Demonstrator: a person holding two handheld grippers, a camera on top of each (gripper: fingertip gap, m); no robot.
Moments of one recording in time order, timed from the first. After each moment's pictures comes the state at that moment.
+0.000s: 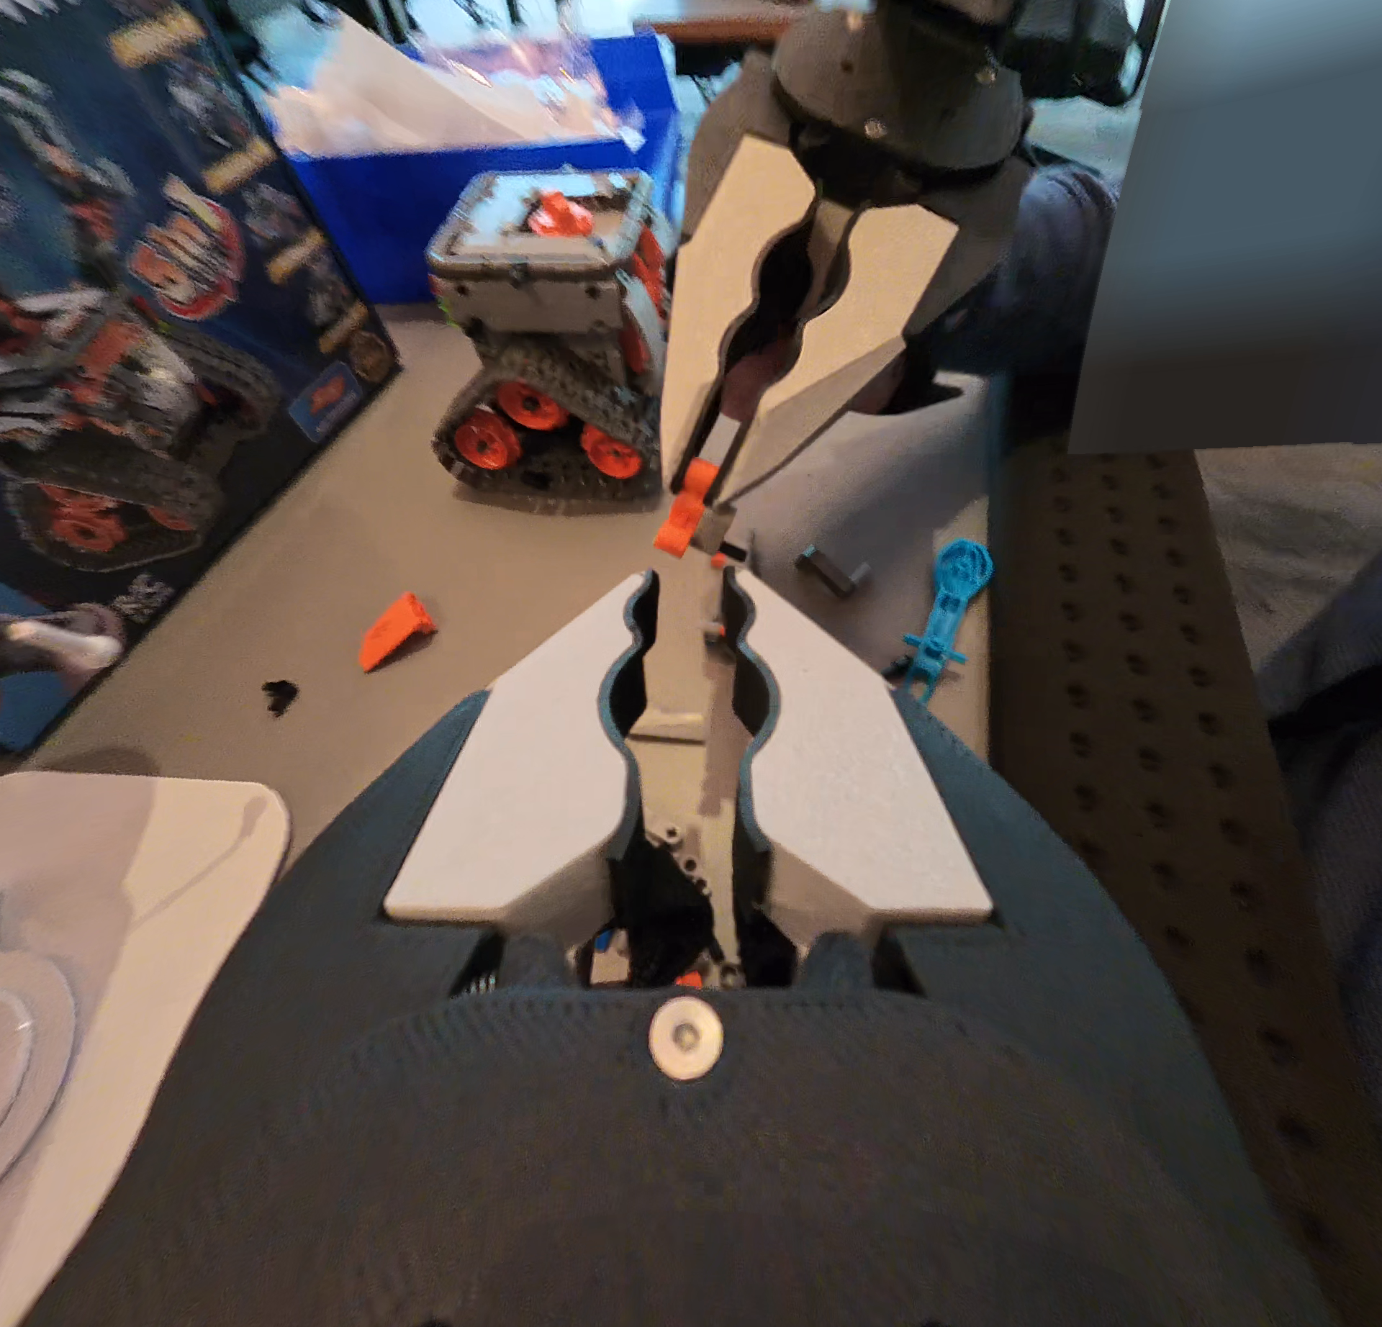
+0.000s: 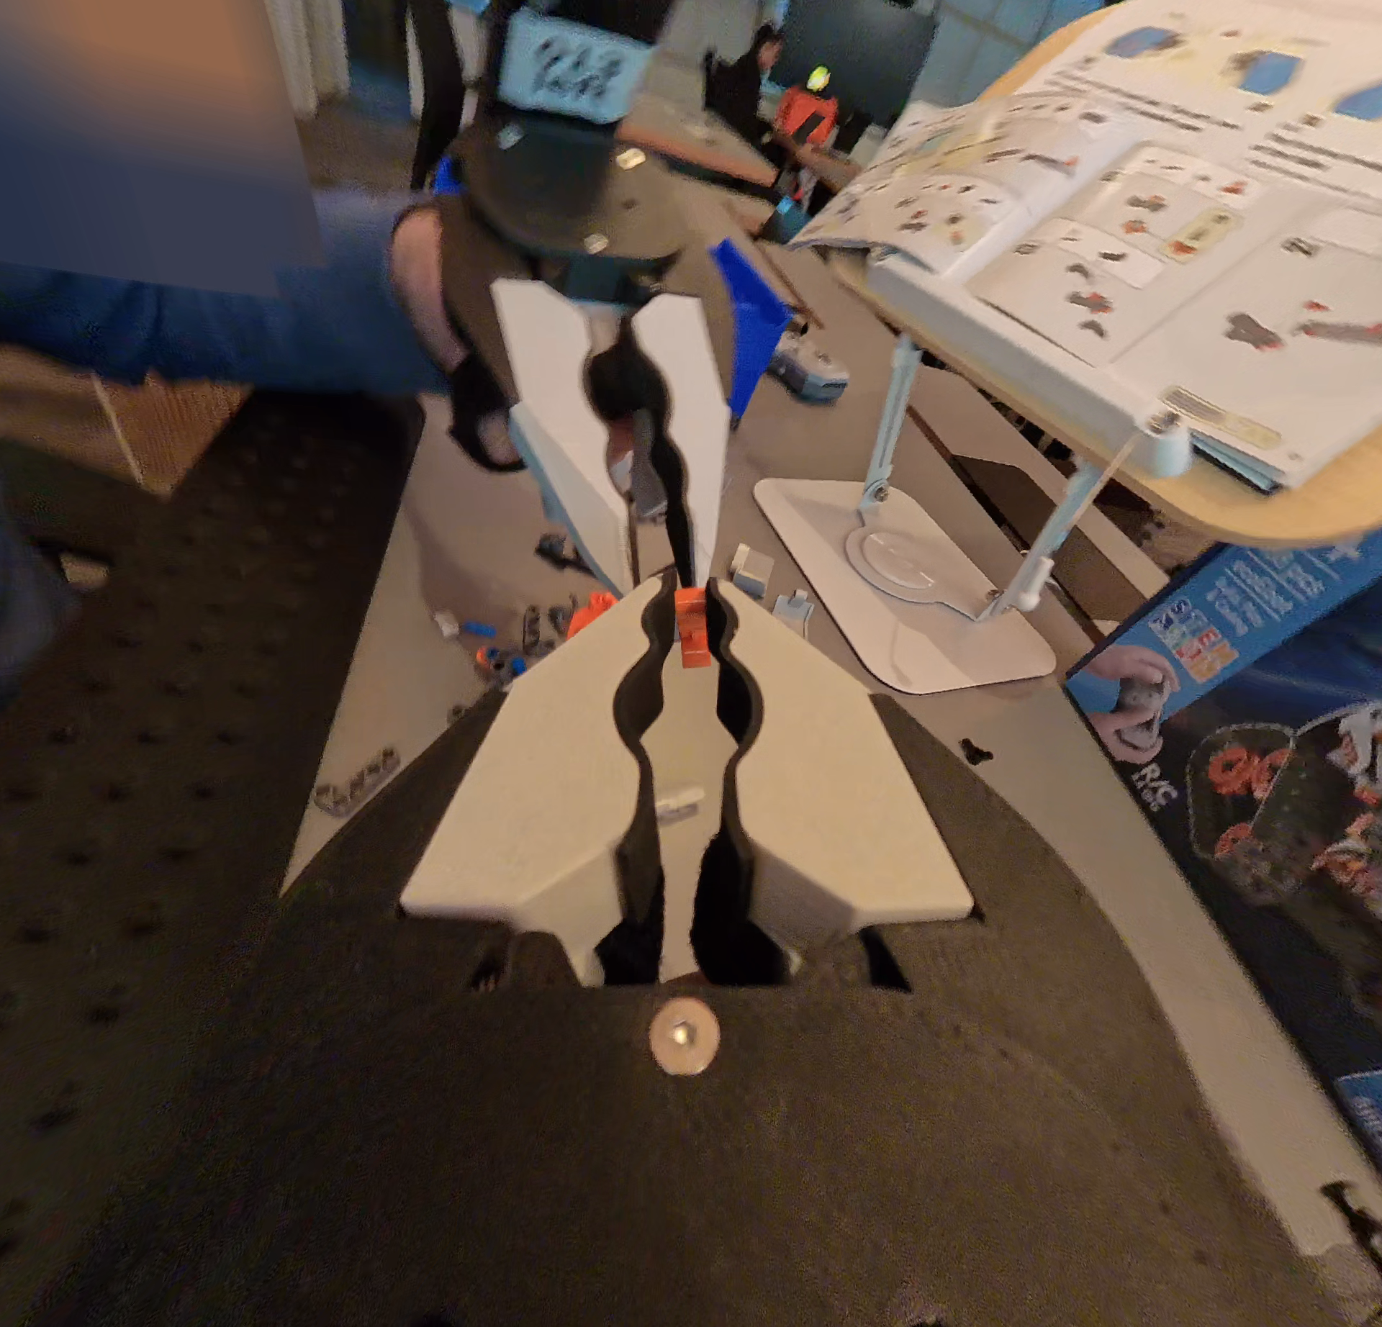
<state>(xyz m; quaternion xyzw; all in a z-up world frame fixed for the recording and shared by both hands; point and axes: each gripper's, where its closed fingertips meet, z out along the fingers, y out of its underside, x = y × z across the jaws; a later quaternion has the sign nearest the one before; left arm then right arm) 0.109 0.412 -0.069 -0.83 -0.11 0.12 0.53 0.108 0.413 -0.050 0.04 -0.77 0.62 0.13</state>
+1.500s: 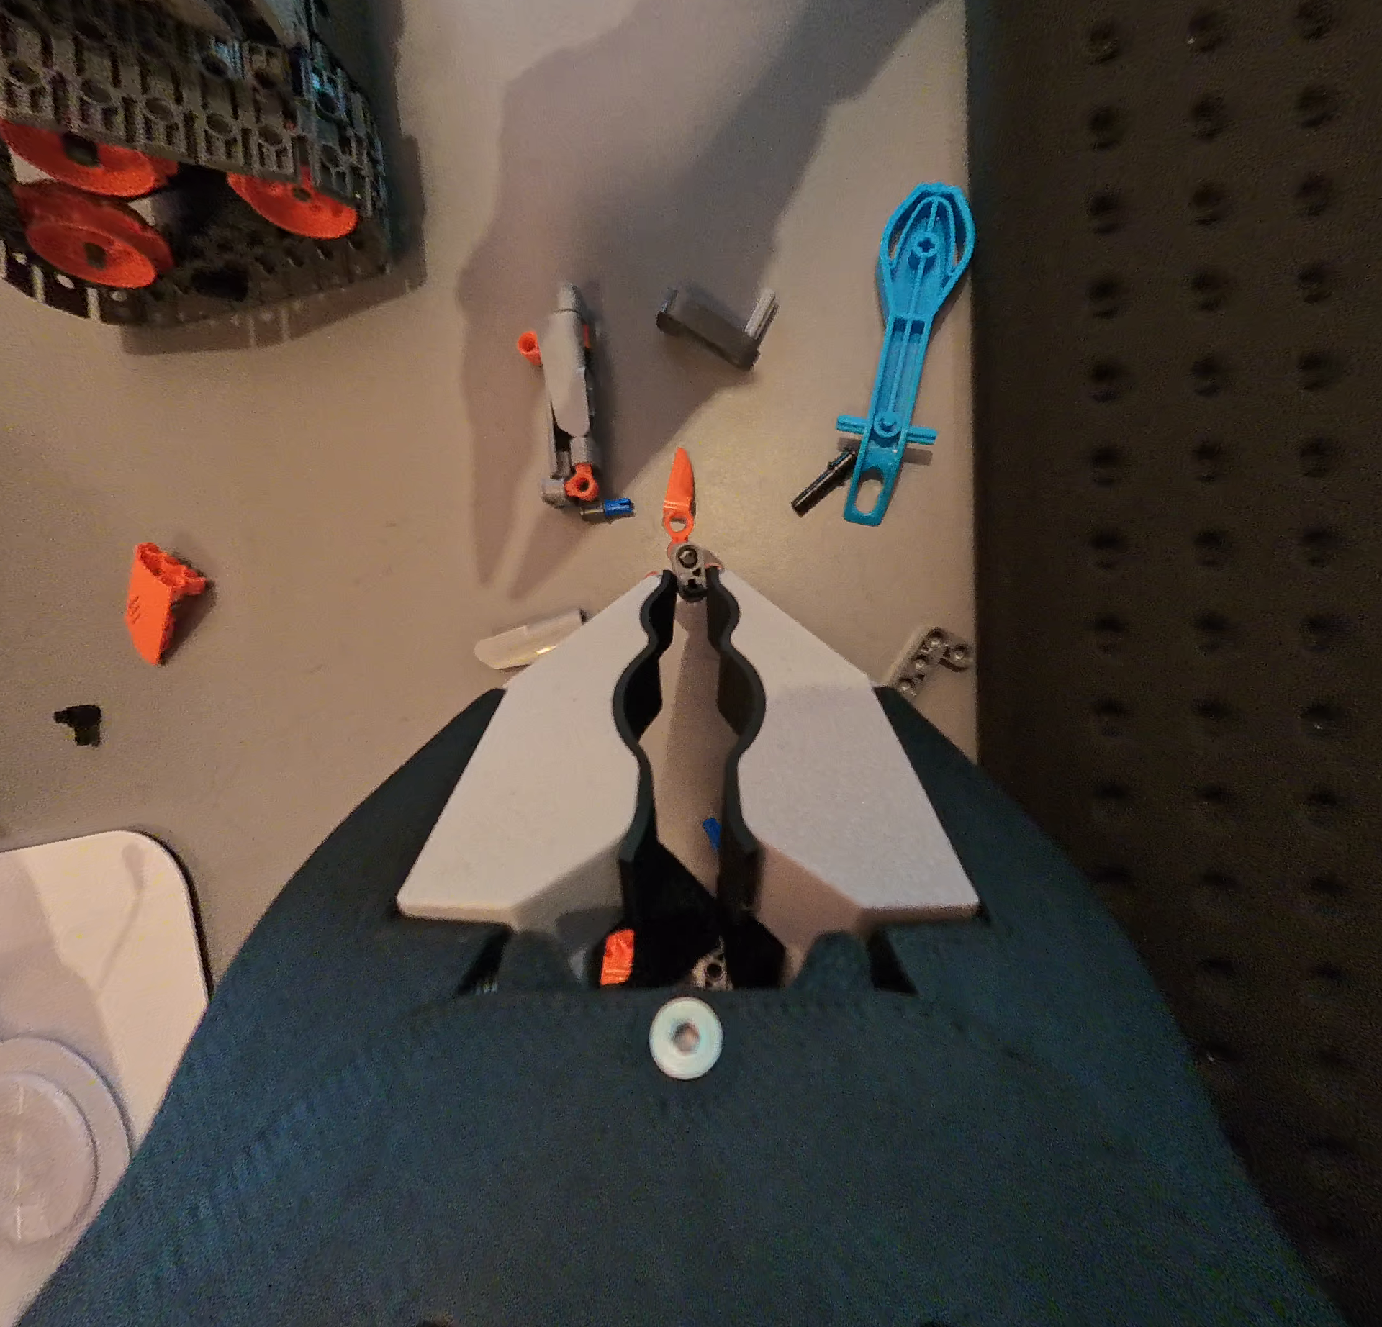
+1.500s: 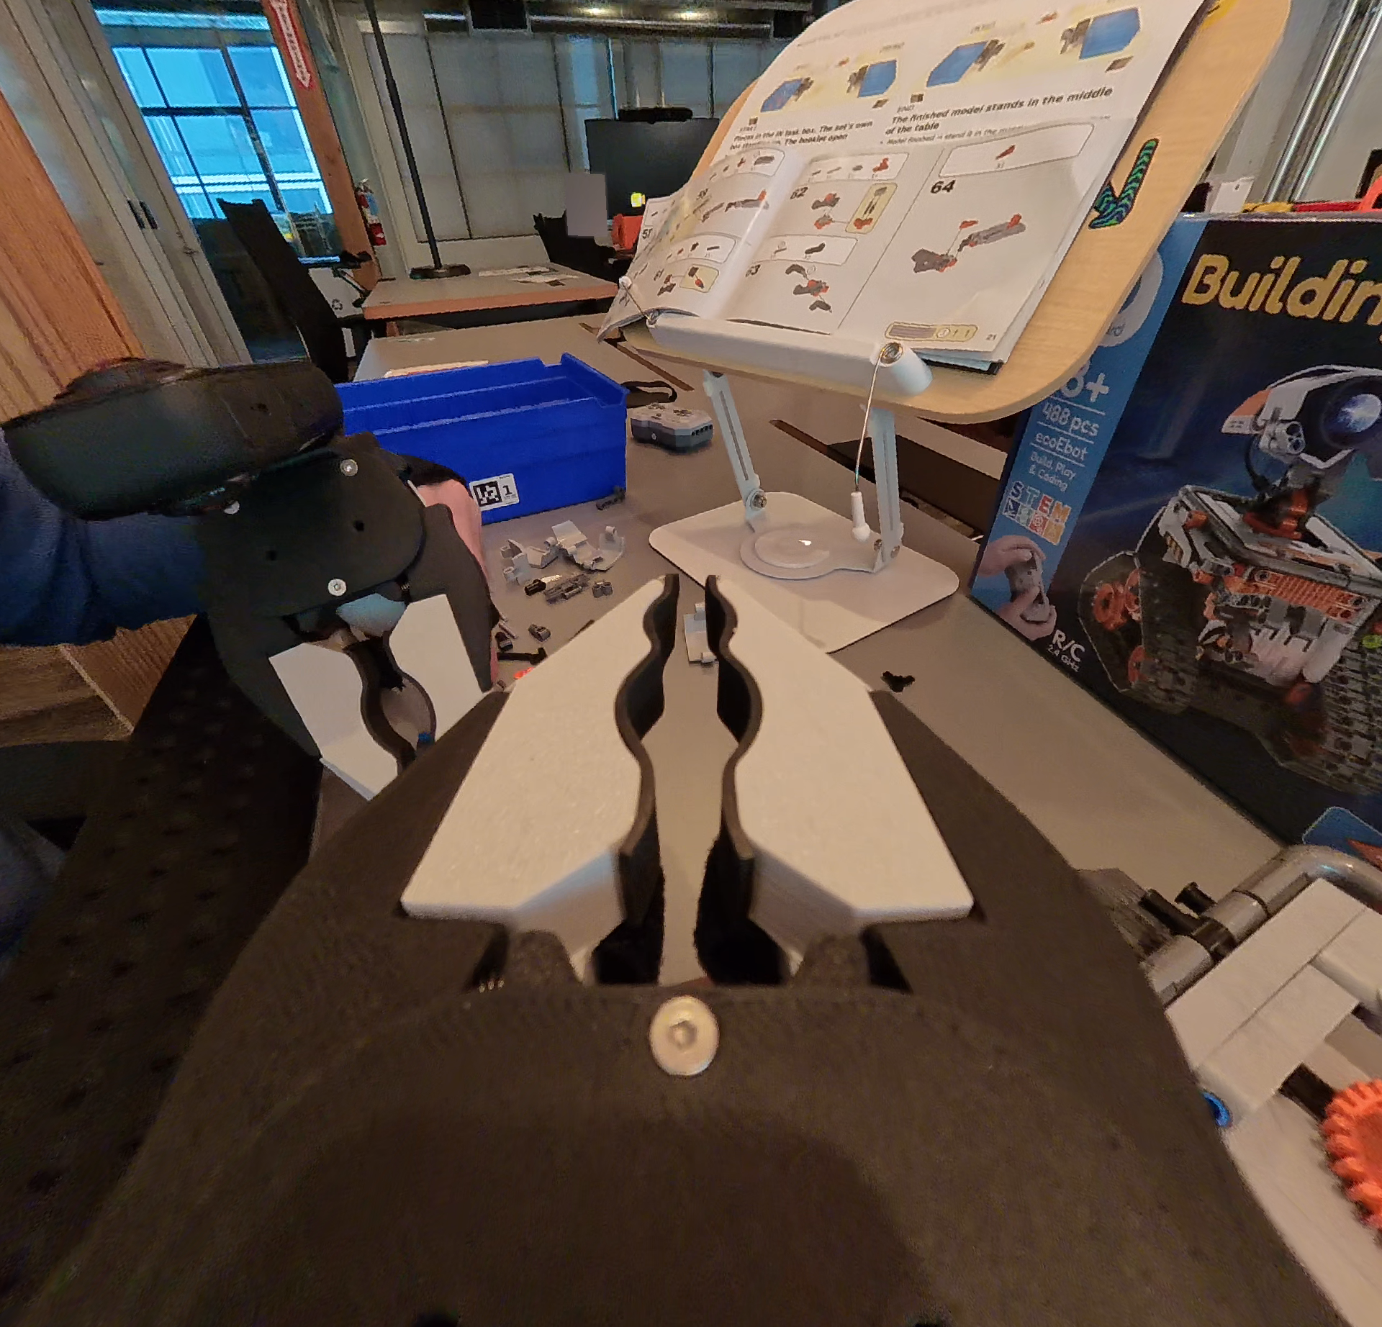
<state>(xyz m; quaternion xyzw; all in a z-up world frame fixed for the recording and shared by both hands) 0.142 0.433 -0.158 -0.96 0.01 0.08 0.28 0.055 0.458 -0.026 -0.13 -0.71 0.68 0.10</state>
